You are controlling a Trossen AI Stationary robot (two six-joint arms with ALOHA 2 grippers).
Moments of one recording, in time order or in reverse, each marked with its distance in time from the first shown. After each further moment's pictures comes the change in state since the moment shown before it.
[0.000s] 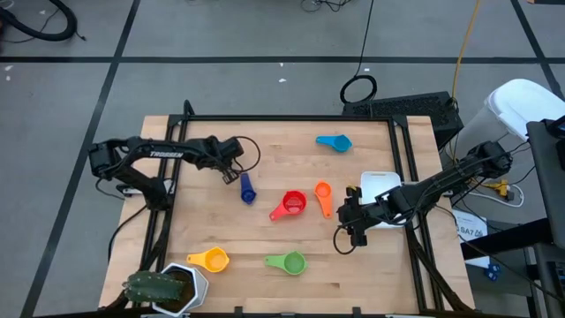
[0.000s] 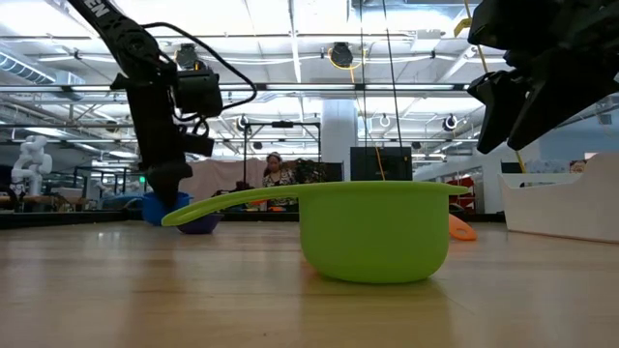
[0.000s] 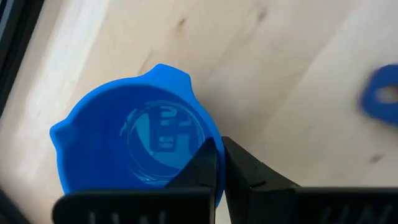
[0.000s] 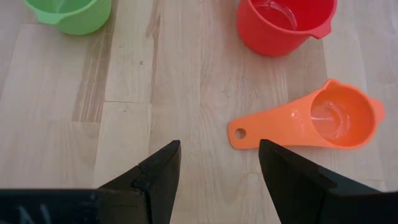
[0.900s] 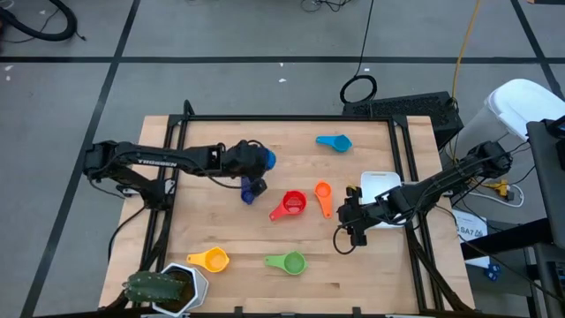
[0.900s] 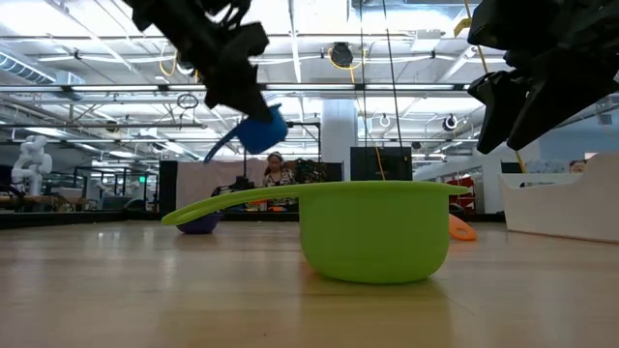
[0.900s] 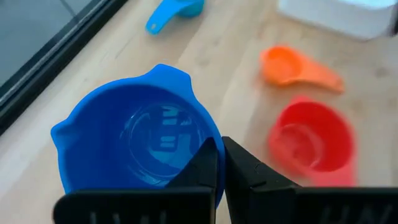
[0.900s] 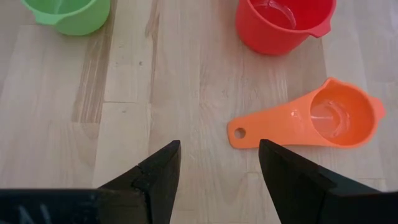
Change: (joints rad) left arm -0.315 -0.060 0.260 0.226 0.114 -0.144; right arm 0.000 -0.001 0.000 -0.001 0.001 0.007
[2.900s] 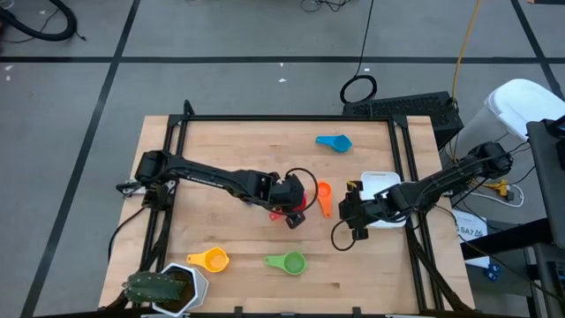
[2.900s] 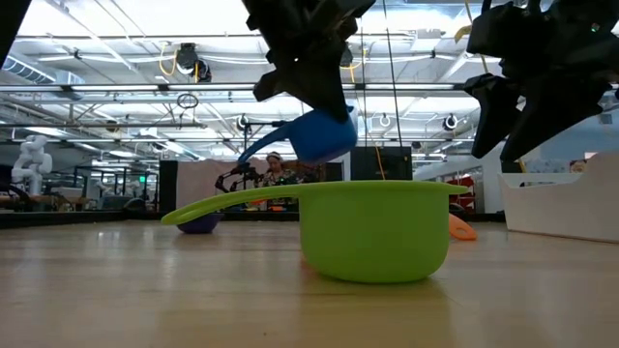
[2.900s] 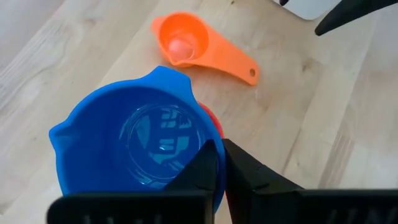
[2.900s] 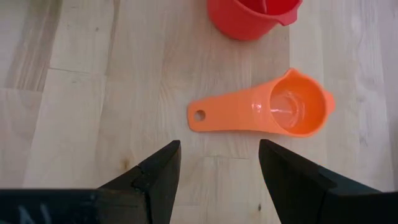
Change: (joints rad) left arm -0.235 0.501 0.596 -0.359 -0.013 -0.390; right arm -0.032 0.000 0.000 -0.078 0.078 -0.134
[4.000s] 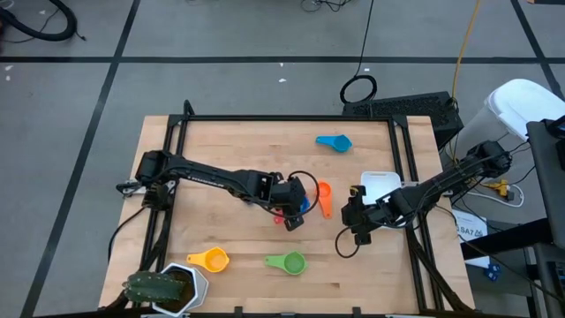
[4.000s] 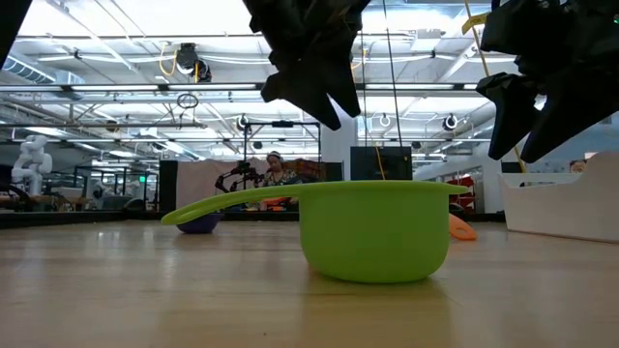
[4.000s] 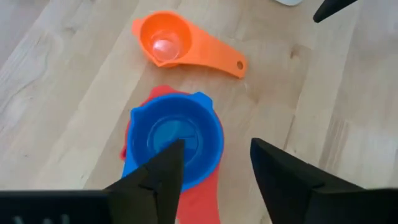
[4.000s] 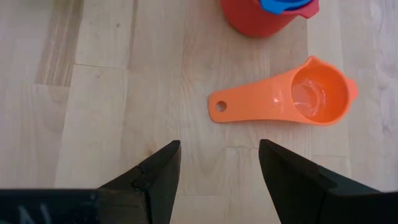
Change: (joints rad) left arm 0.004 0.004 -0.002 0.012 0.046 0.107; right arm 0.068 0.000 0.000 -0.027 -0.001 0.105
